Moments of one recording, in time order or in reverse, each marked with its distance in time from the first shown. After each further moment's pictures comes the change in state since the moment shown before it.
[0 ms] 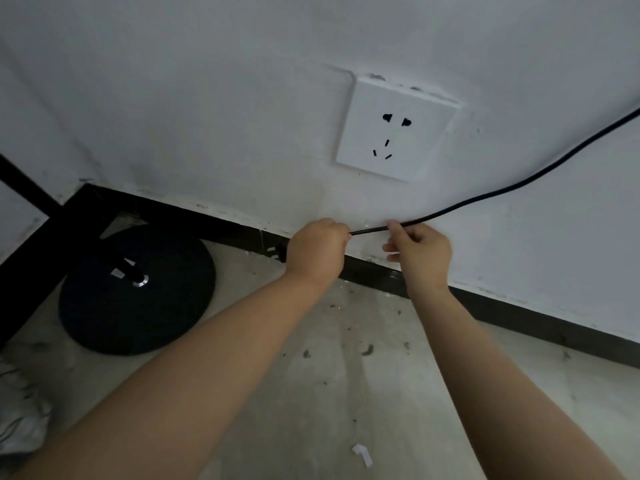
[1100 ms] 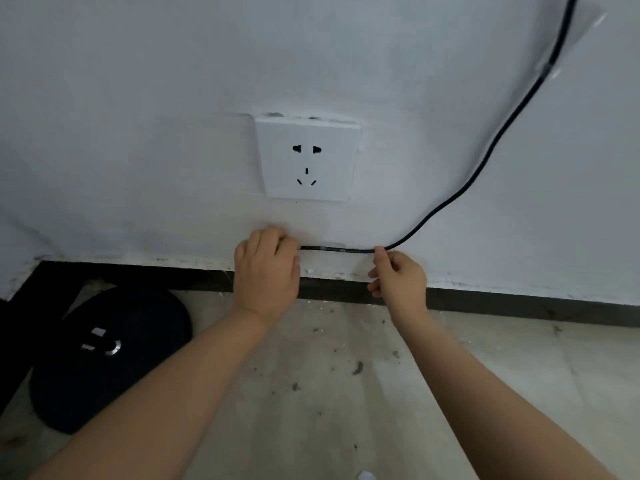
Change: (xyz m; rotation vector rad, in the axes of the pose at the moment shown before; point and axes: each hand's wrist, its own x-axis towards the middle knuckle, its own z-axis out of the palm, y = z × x) left_hand -0.001 0.003 -0.014 0.222 0.183 0.179; right_hand -0.002 0.028 -0.024 0.033 0.029 0.138
